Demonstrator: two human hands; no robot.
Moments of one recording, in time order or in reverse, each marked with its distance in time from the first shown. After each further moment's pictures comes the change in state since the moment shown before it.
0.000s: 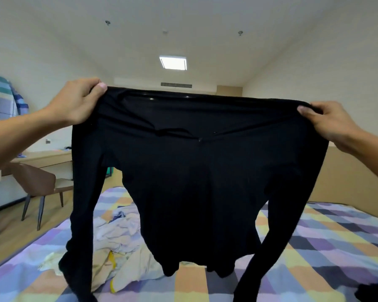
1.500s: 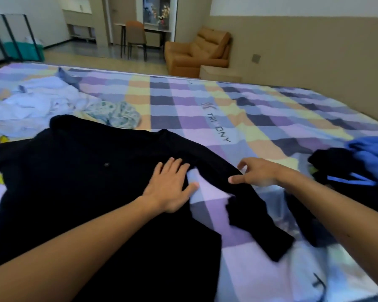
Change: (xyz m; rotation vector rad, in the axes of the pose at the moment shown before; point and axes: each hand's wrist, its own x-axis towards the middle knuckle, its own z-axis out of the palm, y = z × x) left_hand -0.392 0.255 0.408 -0.226 -1.134 -0.112; right_hand -0.292 0.286 0.131 -0.607 -1.061 0.673
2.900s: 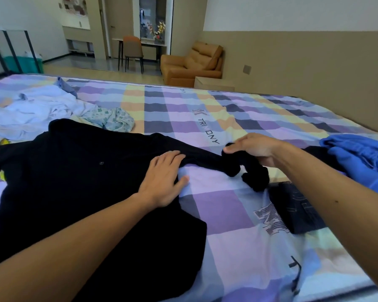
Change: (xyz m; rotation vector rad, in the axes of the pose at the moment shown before) left_hand -0.013 0.015 -0.004 -0.060 0.323 0.116; right_hand -0.039 -0.014 -0.045 0.782 0.031 0.027
